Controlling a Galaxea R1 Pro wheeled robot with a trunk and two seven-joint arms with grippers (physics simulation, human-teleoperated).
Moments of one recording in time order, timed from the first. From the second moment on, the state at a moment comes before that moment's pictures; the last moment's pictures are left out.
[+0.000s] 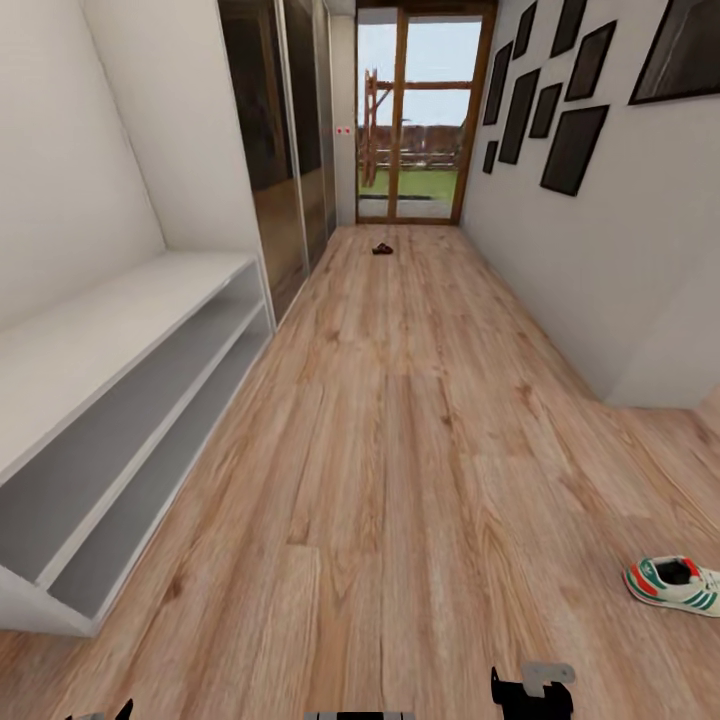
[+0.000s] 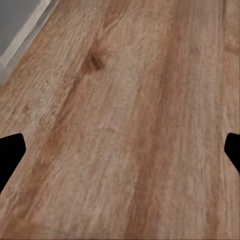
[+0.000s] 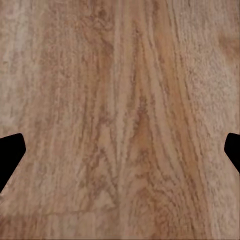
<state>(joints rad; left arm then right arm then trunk) -0.17 0.23 0.73 -0.36 -0.08 -0.49 -0.59 -0.46 -0.04 -0.18 -0.03 0.20 -0.45 -0.20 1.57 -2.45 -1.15</state>
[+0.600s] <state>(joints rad) -0.17 0.23 0.73 -0.36 -0.08 -0.49 -0.59 -0.46 -0.04 -0.18 -0.03 0.20 -0.45 -0.20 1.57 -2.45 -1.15</state>
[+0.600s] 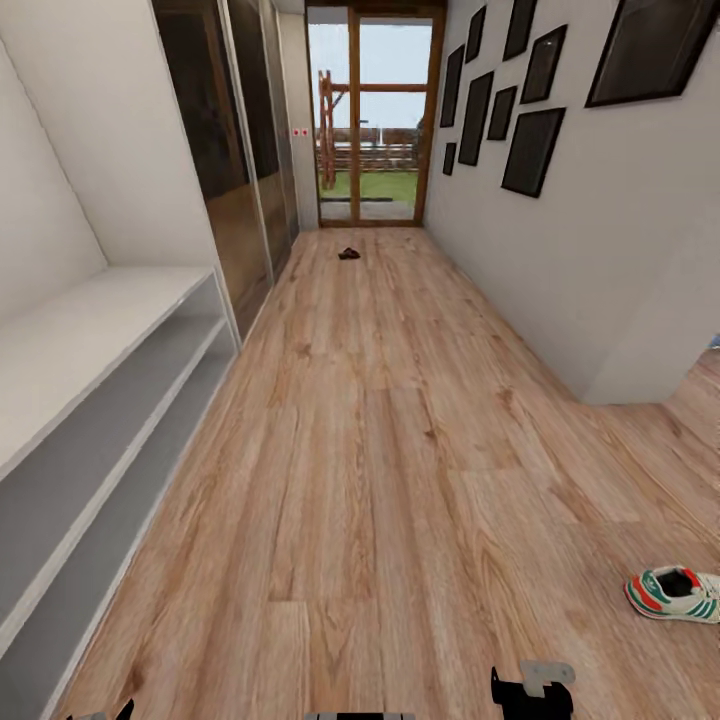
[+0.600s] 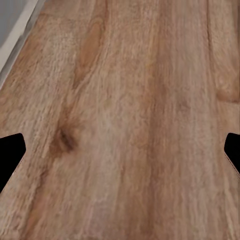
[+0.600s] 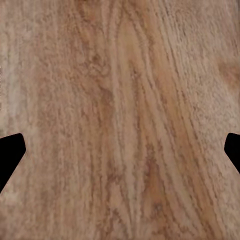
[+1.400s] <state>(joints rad) -0.17 0.23 0.73 -0.36 -0.08 -0.49 -0.59 -0.46 -0.04 -0.18 -0.03 0.20 -0.45 -0.20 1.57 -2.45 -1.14</state>
